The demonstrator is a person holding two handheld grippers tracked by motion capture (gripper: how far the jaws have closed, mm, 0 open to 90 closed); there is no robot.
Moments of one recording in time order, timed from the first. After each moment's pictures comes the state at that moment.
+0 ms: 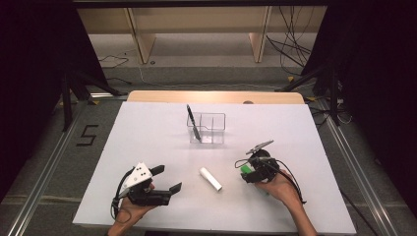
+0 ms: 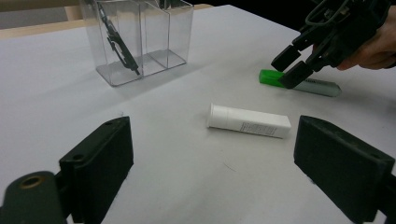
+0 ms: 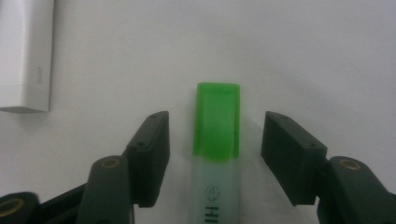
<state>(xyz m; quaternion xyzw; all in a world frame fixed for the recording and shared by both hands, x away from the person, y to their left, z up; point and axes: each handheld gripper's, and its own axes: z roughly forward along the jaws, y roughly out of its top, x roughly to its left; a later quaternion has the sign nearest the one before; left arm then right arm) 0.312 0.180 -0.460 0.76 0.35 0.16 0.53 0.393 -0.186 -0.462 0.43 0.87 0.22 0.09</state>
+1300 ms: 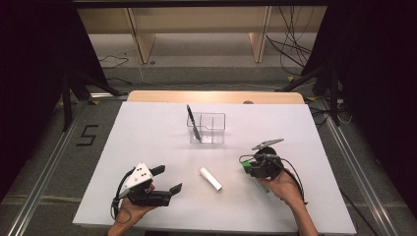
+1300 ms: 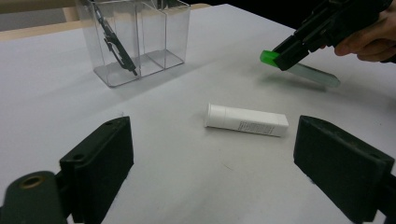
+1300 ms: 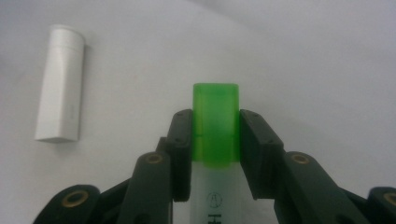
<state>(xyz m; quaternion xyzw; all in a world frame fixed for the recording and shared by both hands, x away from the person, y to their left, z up) 0.310 0.179 -0.459 0.76 0.35 0.16 0.53 0.392 -0.199 -0.451 0.45 0.84 0.29 0.09</state>
